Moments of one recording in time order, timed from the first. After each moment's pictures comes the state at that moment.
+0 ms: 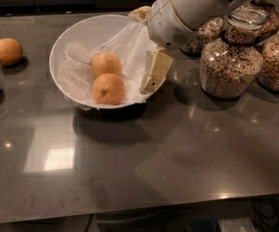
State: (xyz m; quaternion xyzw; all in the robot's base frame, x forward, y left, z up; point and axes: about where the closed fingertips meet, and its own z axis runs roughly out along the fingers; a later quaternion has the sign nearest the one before) arm 0.549 -0.002 0.965 -0.74 0.57 0.08 0.35
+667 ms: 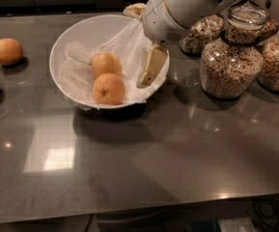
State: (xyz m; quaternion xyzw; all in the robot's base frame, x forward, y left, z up) arm 0.575 0.004 0.963 -0.75 0.55 0.06 0.37
